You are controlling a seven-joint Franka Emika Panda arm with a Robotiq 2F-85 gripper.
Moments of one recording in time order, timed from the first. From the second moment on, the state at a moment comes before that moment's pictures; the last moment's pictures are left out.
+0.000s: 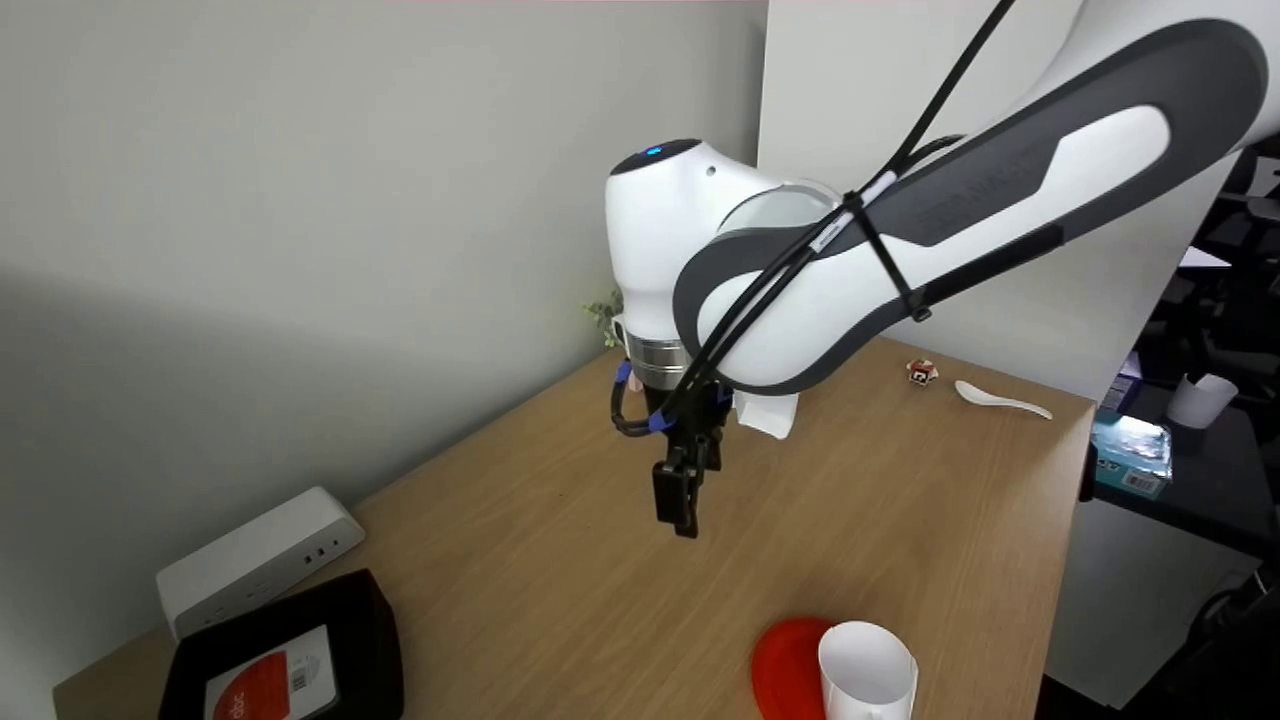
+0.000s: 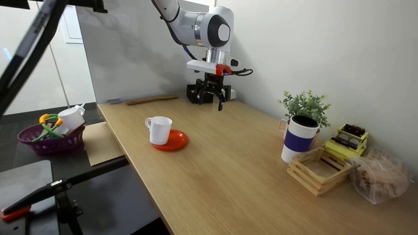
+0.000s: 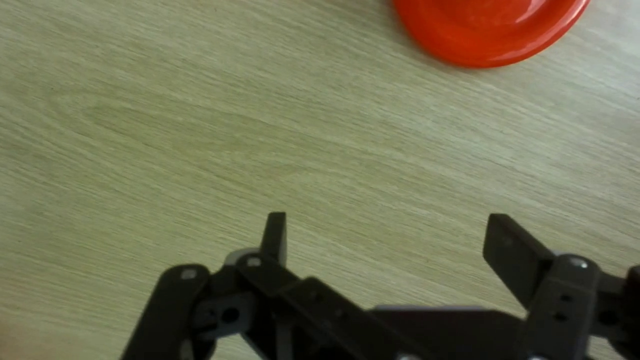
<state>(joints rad) 0.24 0.89 0.07 -1.29 -0.09 2.08 -0.02</state>
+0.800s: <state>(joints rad) 0.30 0.79 0.04 -1.46 -0.12 2.22 0.24</state>
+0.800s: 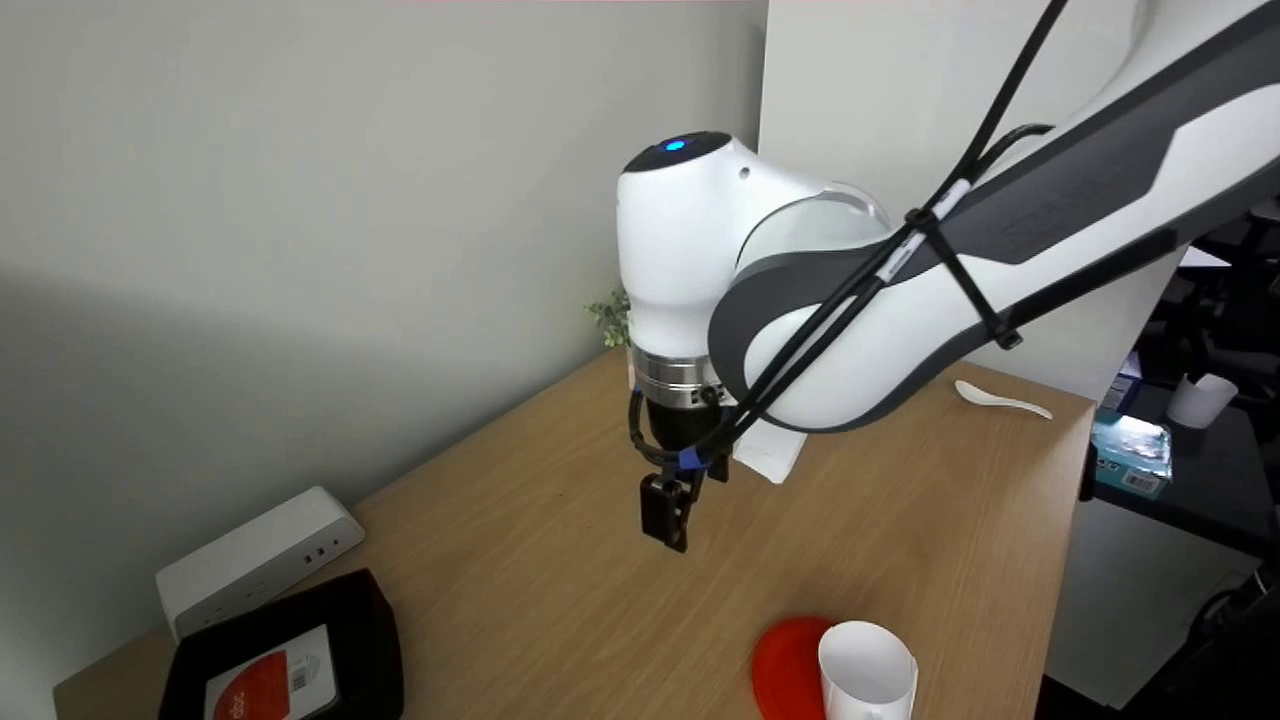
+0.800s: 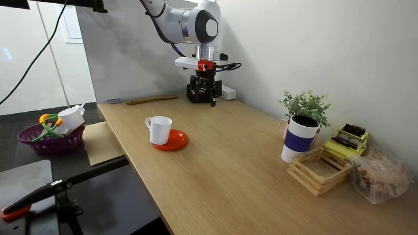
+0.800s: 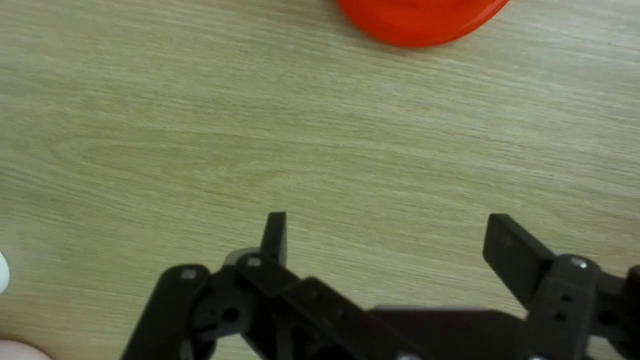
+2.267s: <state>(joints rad) 0.31 0.61 0.04 -1.83 -0.11 2.32 0.36</state>
